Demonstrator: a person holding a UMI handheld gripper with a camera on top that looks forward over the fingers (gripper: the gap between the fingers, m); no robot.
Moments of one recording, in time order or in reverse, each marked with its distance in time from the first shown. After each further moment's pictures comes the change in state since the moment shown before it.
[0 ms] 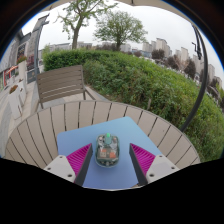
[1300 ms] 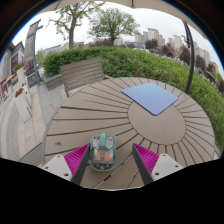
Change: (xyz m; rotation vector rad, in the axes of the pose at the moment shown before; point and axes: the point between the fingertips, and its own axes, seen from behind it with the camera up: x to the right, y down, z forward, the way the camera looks) arm -0.232 0.153 -0.206 -0.062 -0.007 0.129
